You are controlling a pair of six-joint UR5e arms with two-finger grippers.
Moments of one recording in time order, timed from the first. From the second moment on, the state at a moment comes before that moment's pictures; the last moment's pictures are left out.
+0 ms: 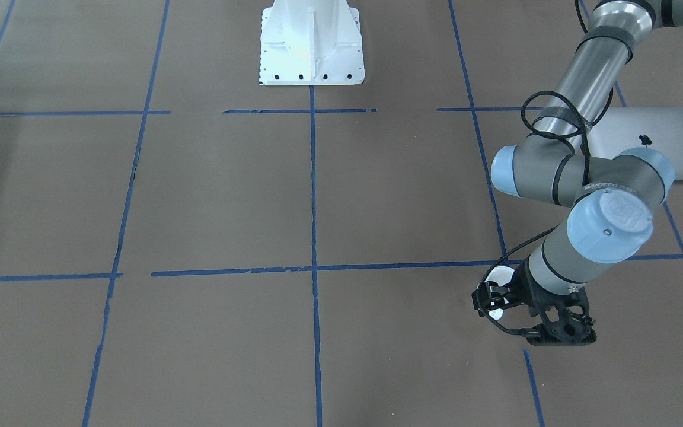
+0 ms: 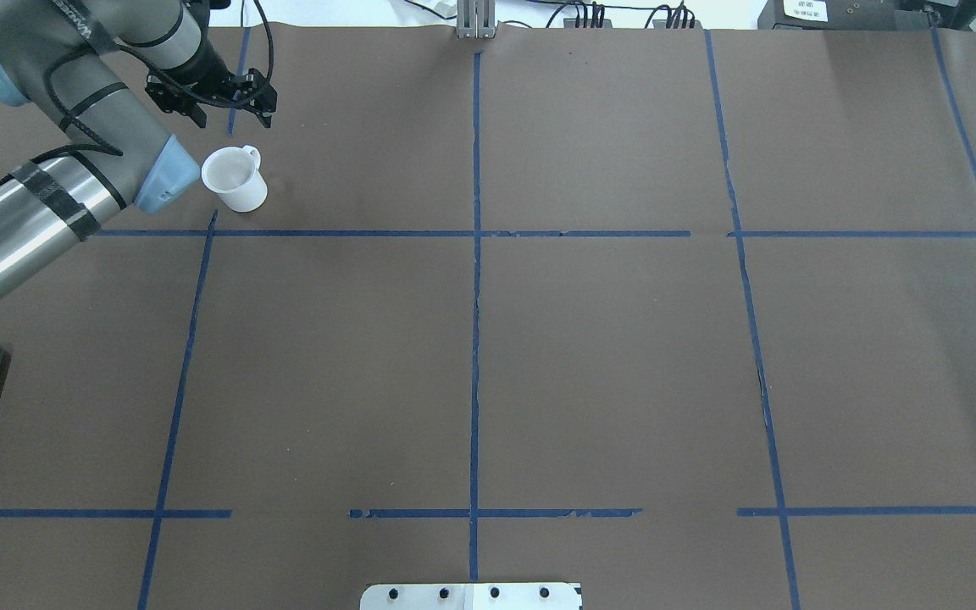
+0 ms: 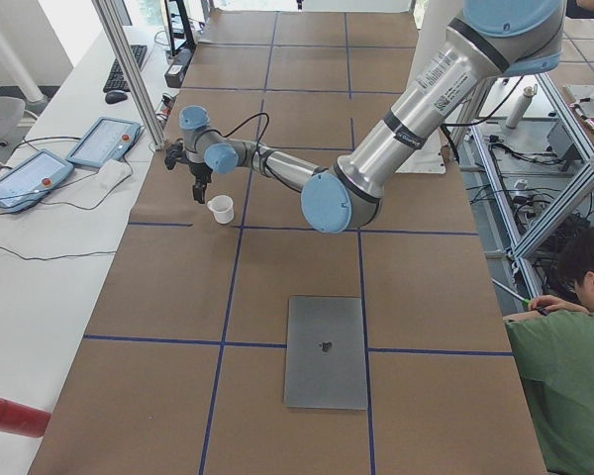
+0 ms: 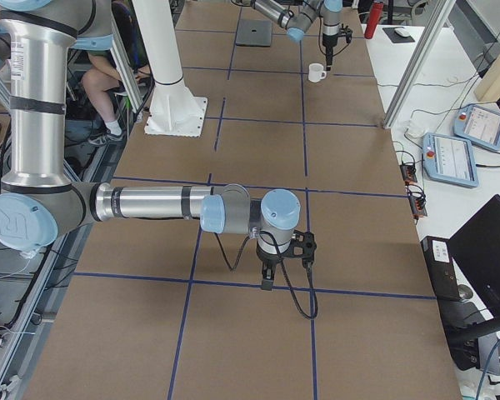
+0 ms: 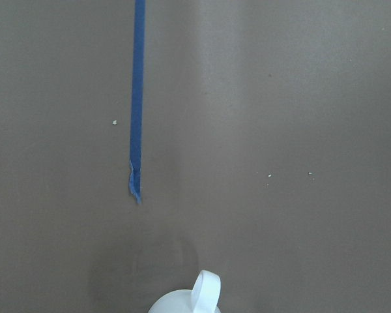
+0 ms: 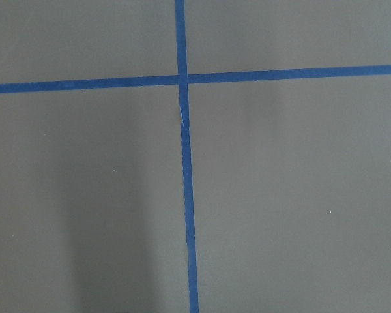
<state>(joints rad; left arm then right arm) -0.99 -2.33 -1.09 -1.93 -2.13 -0.76 1.54 -1.67 1.72 -1.64 2.32 0.07</state>
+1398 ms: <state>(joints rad) -0.94 -2.36 -0.94 -2.05 -2.13 -0.70 1.54 -1.67 1.72 -1.64 2.32 0.07</state>
